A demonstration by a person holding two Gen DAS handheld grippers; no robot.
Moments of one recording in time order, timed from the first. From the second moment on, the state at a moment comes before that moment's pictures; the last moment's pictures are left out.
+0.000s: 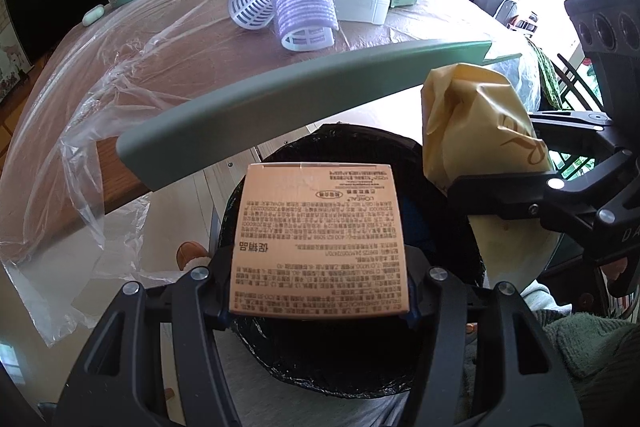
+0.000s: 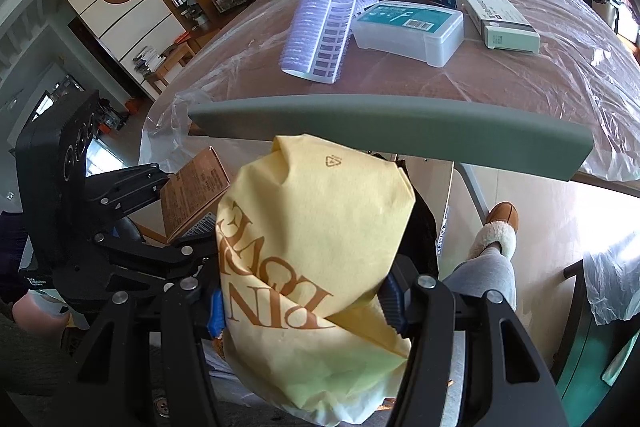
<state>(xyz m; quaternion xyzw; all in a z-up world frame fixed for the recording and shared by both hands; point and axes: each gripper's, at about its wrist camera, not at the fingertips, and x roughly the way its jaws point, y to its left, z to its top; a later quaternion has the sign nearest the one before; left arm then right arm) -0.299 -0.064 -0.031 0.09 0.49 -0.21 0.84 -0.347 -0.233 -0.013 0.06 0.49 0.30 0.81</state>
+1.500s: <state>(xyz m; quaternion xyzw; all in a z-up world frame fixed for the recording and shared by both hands) -0.301 -0.084 0.000 0.15 0.42 -0.19 0.87 -0.342 -0.225 0.009 0.04 0.46 0.29 0.84</state>
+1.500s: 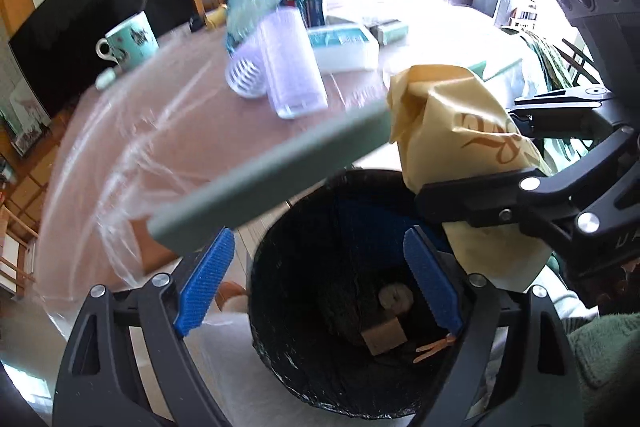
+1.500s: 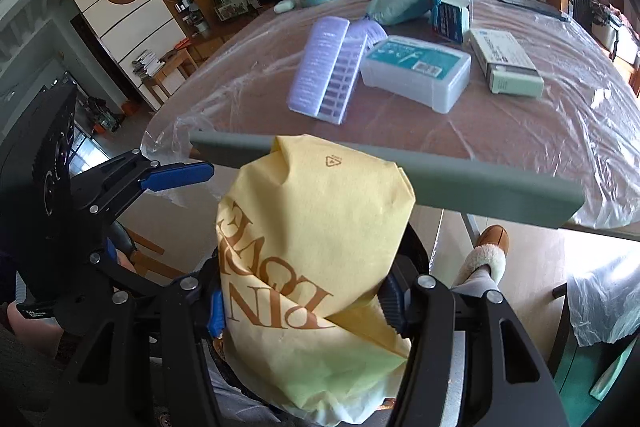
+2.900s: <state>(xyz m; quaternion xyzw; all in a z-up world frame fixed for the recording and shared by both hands) -0.181 -0.097 0.021 0.07 0.43 -0.19 0.88 -0.195 -0.253 0.032 0.03 0.42 0.16 0.89</state>
